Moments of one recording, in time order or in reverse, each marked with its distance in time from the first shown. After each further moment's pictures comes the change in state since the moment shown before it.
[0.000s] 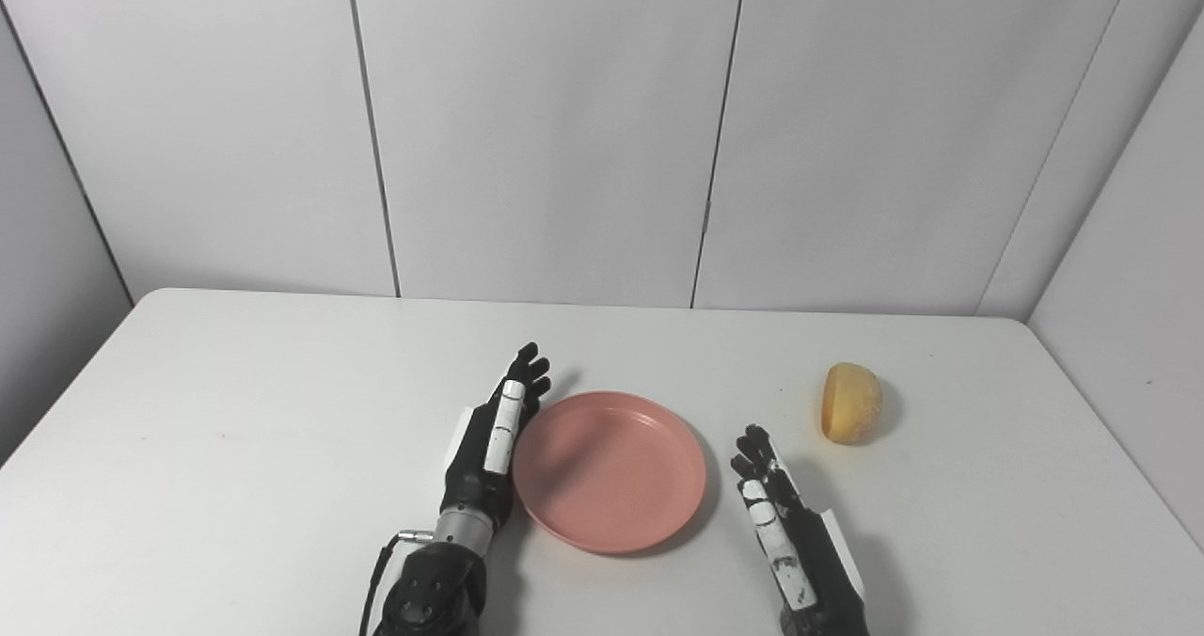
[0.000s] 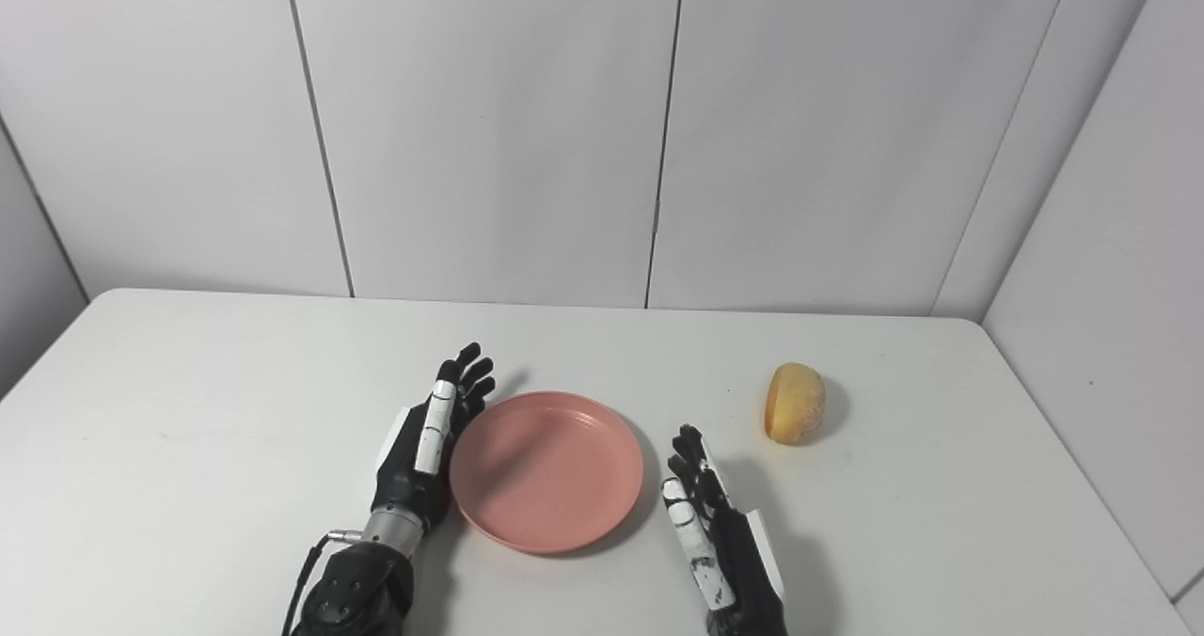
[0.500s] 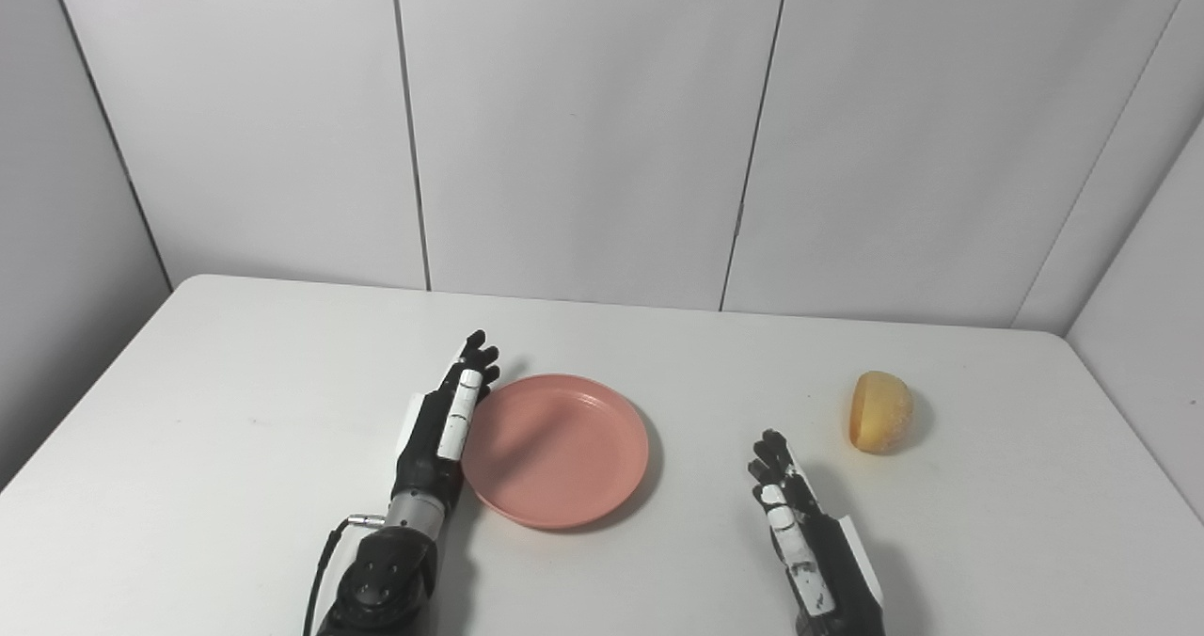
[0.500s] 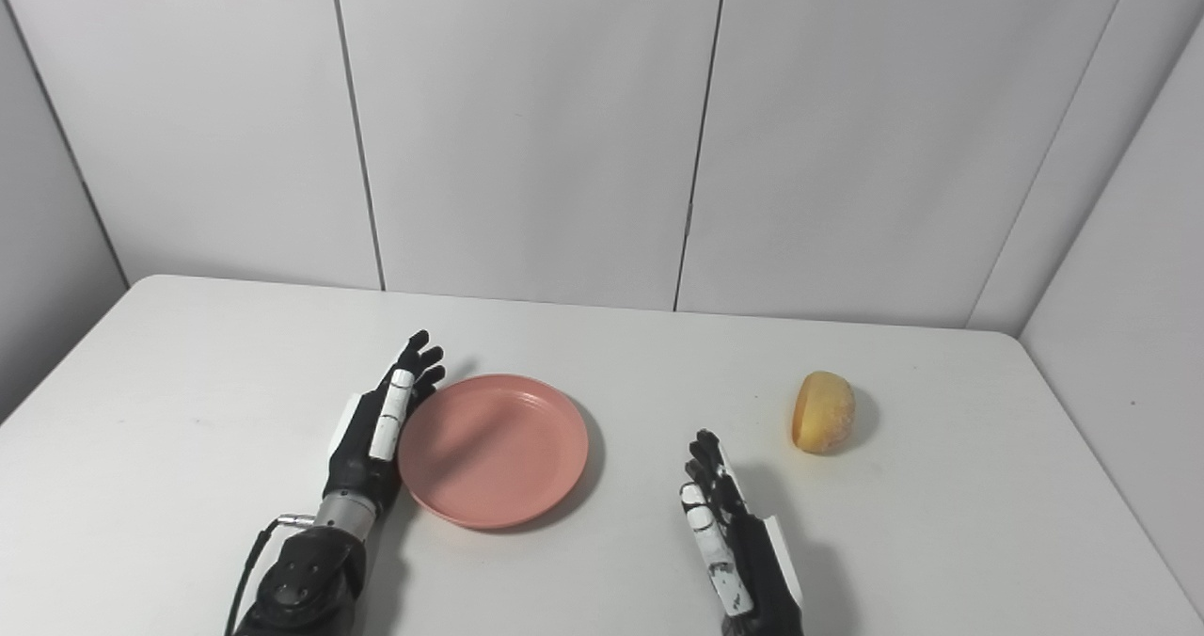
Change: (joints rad) left arm -0.018 0.081 0.014 0.026 0.005 -0.007 0.038; right arm 0.004 -0.009 -0.007 -0.003 0.021 0.003 0.023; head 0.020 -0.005
